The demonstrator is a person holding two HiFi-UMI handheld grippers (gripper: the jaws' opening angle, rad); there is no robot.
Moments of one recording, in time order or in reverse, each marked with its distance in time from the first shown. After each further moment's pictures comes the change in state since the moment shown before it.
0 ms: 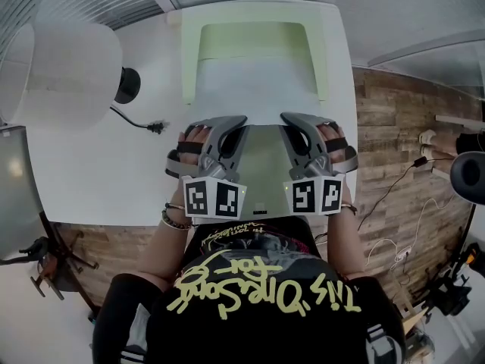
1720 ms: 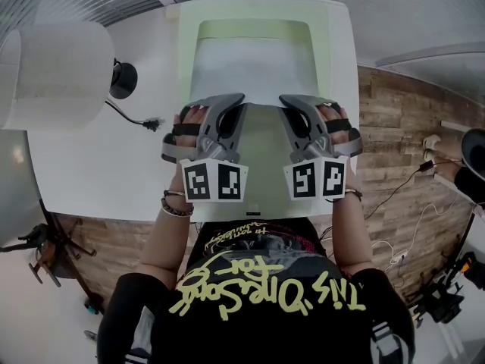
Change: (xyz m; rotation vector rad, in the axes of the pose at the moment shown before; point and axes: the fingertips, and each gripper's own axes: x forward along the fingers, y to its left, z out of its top) left arm 0.032 0.035 -0.004 0.020 0.081 0.084; right arm 0.032 -0.024 -0.007 -0.054 -0.023 0.065
